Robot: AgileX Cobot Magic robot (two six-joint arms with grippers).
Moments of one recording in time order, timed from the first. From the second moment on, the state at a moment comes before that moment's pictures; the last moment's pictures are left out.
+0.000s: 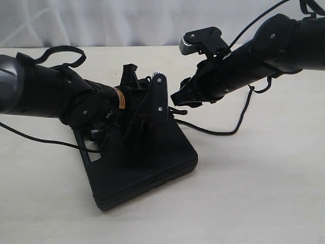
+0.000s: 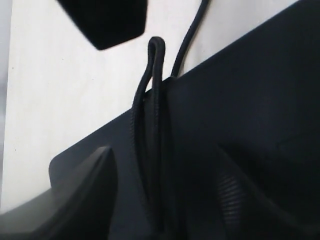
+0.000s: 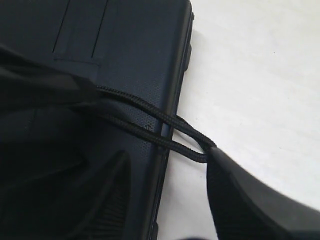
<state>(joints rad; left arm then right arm) -0.68 1.85 -0.96 0.14 0.01 0.82 0.38 1.76 -1.13 0.57 0.48 -0.61</state>
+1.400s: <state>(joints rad) -0.59 1.88 -0.96 0.14 -0.01 0.85 0.38 1.76 -1.13 0.57 0.48 -0.62</state>
